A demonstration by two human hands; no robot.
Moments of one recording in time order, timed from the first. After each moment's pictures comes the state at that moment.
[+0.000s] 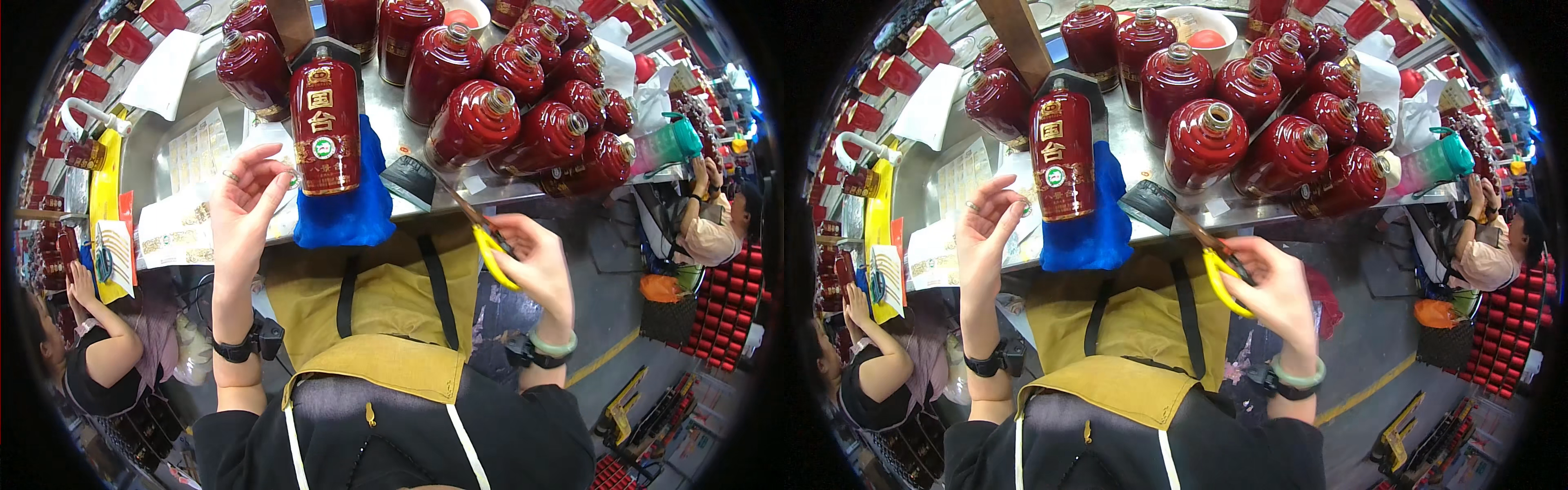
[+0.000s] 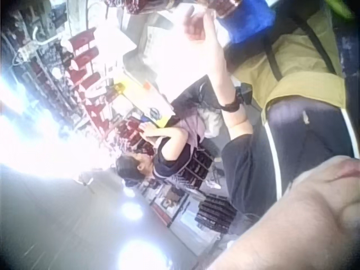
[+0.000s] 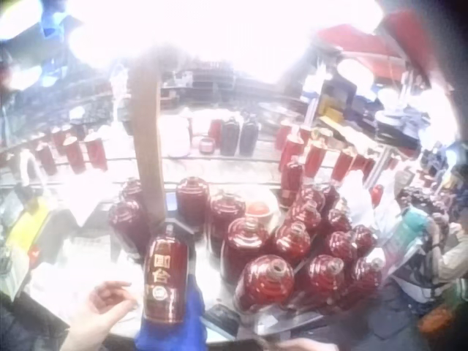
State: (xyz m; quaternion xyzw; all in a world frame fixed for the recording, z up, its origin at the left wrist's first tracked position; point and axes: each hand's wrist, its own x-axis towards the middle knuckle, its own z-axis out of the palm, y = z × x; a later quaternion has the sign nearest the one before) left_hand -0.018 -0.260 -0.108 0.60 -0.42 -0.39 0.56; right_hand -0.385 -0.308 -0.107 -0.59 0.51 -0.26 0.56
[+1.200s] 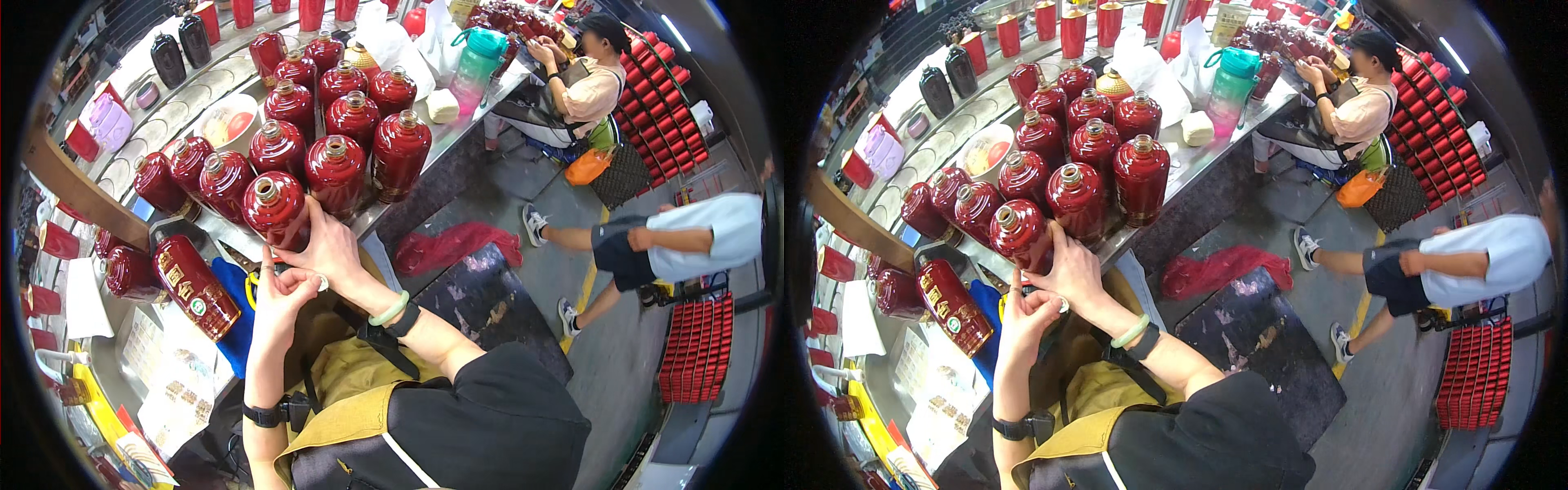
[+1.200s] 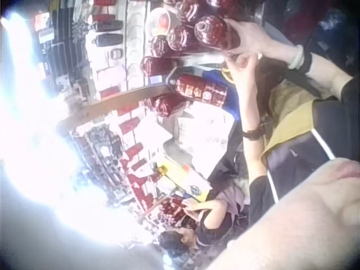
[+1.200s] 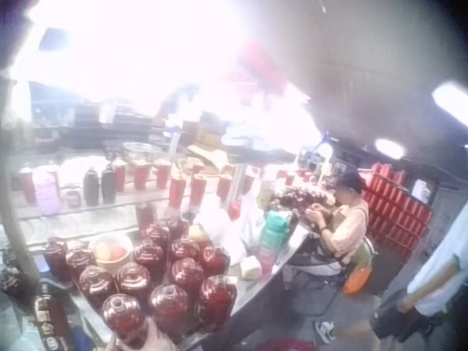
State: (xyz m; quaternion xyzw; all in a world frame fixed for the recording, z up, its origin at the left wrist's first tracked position) left_hand -0.161 -0.327 -0.149 0.43 -0.38 -0.71 0.41; right_hand -0.301 -0.374 -0.175 -0.63 0.64 -0.39 0.19
